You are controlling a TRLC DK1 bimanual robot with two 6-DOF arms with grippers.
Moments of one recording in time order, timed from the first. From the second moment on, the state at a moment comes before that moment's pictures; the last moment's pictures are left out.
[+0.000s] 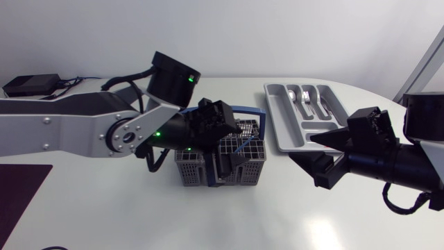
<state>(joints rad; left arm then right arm) -0.73 1.59 1.03 -0.11 0.37 0.68 0.20 0.90 0.54 -0.24 -0.39 -0.23</state>
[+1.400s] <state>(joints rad) -0.71 1.68 1.11 -0.10 0.38 0.65 0.18 0.83 0.45 -0.24 -0.41 -0.27</state>
